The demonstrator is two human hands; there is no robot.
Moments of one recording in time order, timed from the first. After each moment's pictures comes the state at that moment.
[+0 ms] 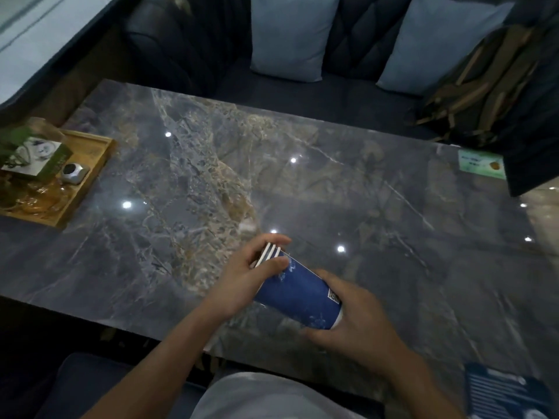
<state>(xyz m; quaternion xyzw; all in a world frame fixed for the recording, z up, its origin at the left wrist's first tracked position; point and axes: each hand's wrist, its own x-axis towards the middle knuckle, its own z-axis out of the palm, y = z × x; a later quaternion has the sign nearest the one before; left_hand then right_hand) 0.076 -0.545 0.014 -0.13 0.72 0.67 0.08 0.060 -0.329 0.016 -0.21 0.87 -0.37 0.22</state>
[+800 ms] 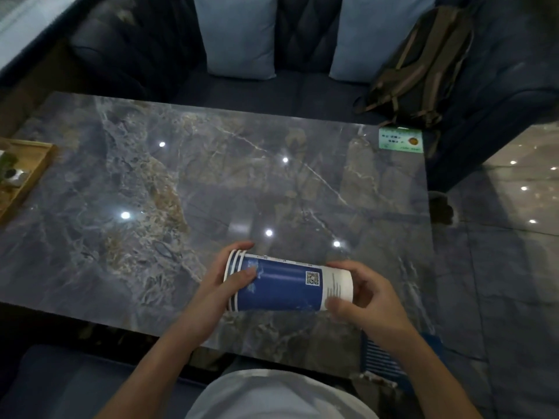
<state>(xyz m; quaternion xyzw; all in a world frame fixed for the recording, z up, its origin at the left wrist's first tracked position) 0.105 -0.344 0.022 -0.19 0.67 0.71 0.08 0.053 -0.079 0.017 -0.04 0.71 -0.64 0.27</state>
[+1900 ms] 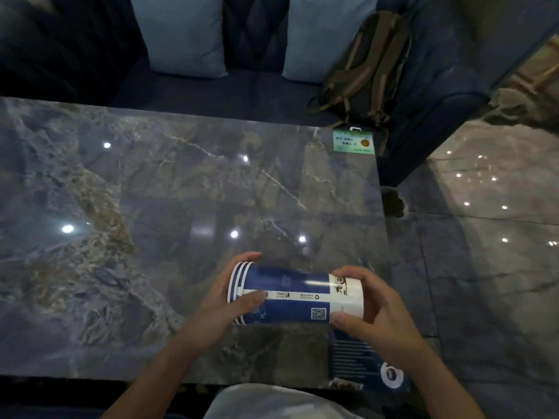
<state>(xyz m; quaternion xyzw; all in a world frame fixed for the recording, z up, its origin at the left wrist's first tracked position) 0.061 -0.302 -0.006 -0.10 0.66 0.73 0.15 0.045 -0.034 0.038 0.00 0.70 -0.68 0.24</state>
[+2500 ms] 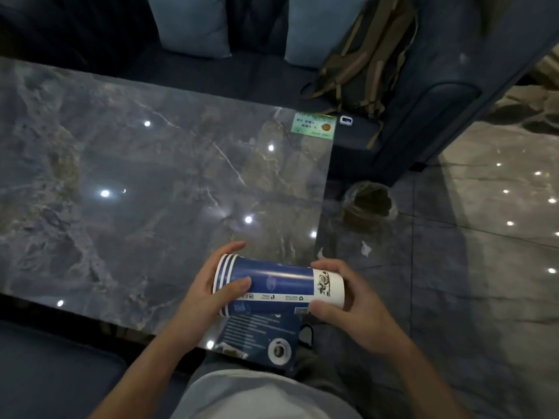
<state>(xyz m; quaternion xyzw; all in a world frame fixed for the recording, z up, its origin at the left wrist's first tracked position) 0.082 -0.062 0.013 -0.19 0.66 0.72 0.06 0.016 0.188 0.025 -0.06 0.67 -0.65 0.36</state>
